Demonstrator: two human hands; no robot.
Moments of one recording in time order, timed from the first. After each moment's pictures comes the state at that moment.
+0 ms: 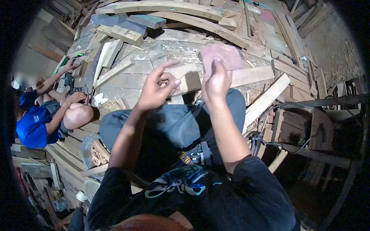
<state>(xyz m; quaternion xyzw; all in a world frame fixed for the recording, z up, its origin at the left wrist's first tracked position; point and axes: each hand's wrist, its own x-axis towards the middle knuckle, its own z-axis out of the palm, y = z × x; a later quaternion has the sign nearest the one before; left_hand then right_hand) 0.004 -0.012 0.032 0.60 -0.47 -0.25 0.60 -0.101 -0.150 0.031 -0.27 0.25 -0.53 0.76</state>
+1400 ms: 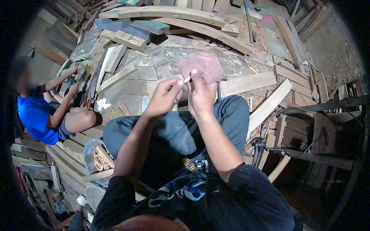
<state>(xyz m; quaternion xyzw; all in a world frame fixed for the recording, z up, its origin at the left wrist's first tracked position) 0.007 -0.018 0.013 0.61 -0.42 -0.32 0.59 -0.086 -0.104 0.029 -0.34 0.17 -0.46 0.80</state>
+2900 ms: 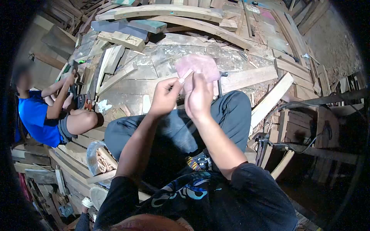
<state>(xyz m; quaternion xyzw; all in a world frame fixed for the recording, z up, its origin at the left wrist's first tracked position) -0.004 -0.022 0.008 0.62 -0.42 -0.25 0.61 -0.085 -0.091 0.028 -0.25 0.23 -0.48 0.81</state>
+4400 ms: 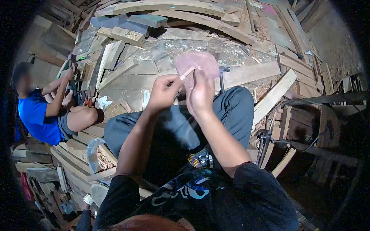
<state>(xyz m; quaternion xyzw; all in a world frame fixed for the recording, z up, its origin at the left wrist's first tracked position) 0.005 -0.018 0.004 0.63 -0.42 -0.31 0.58 -0.085 -0.088 0.022 -0.25 0.20 -0.48 0.81</state>
